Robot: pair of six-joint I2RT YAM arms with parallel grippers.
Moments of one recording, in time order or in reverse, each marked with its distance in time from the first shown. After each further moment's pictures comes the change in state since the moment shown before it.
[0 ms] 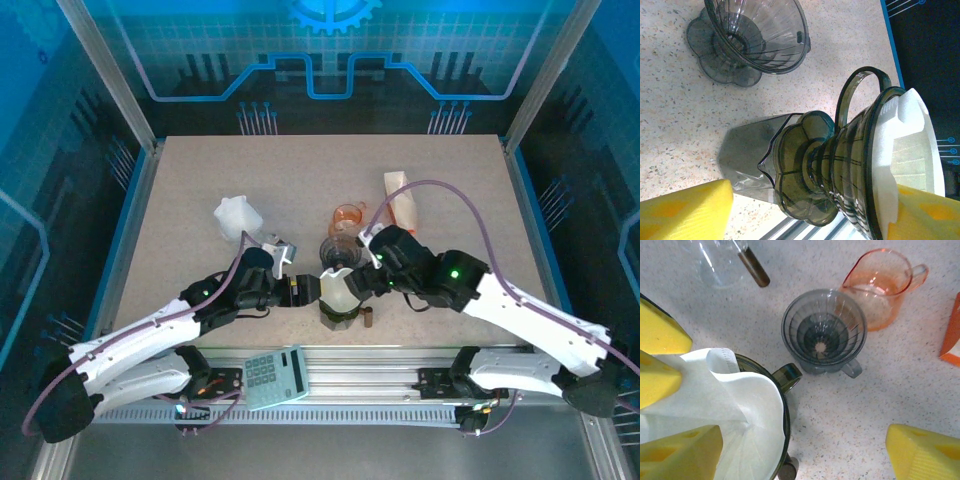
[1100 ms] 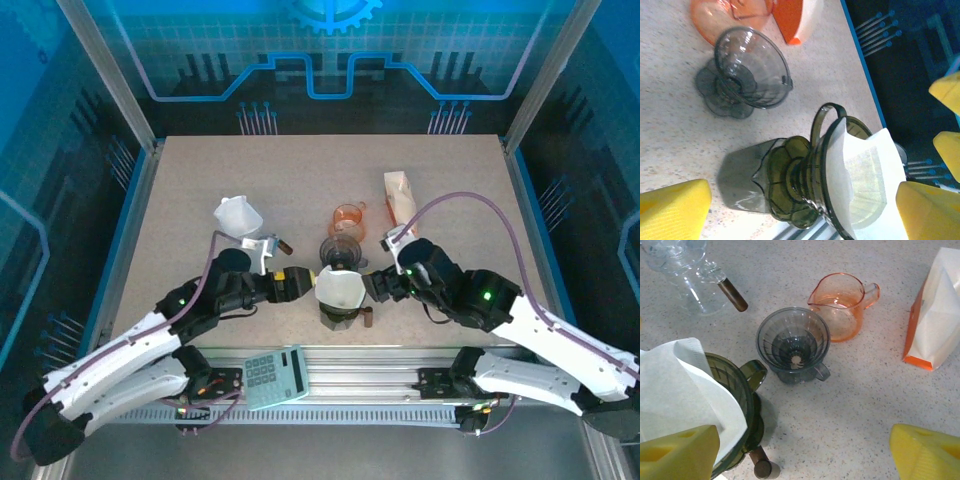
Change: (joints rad) left arm 0.041 -0.195 0.007 -0.064 -0.066 0.008; right arm -0.006 -0.203 -0.130 0.036 0.101 0.027
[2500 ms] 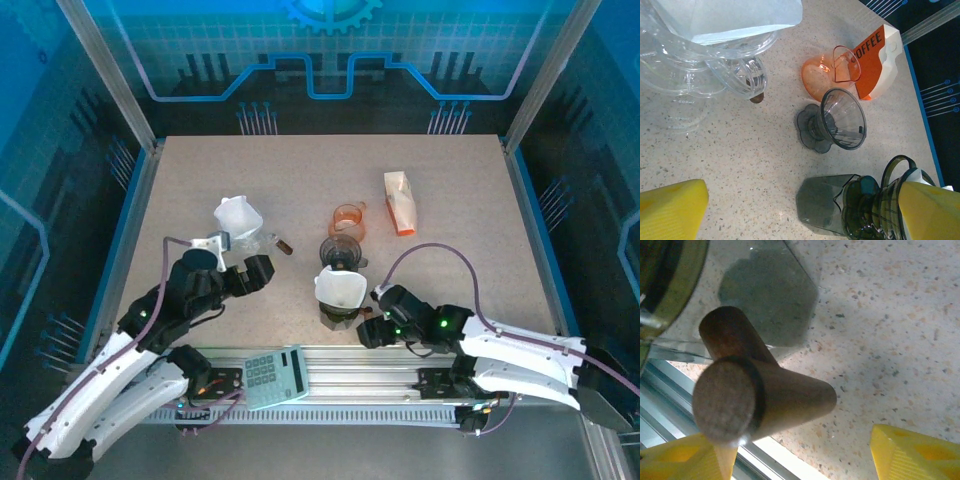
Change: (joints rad) left arm 0.175 -0.175 0.084 -0.343 -0.187 0.021; right arm 0.048 0.060 -0.575 0.421 -0.330 0.317
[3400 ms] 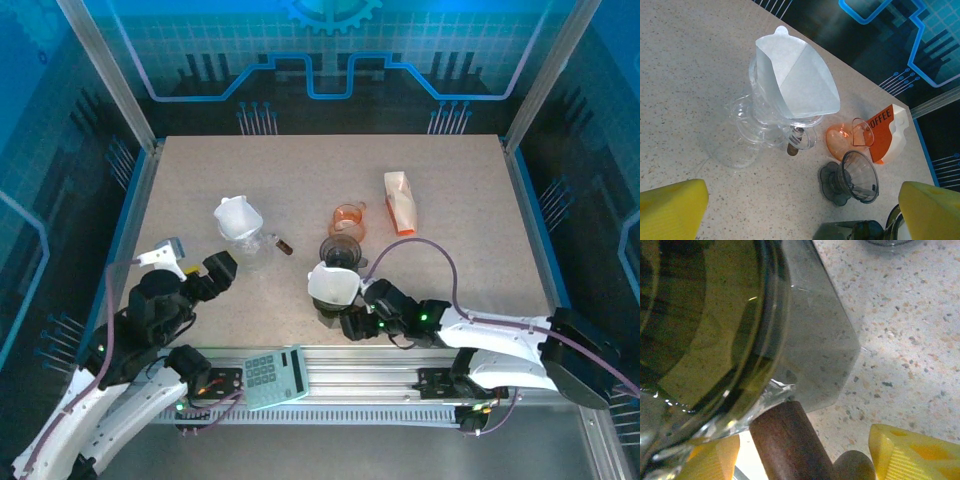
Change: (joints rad) left arm 0.005 -0.214 0.081 -0.172 -0.287 -0.027; right arm 0.005 0.214 0.039 0.246 0.001 -0.051
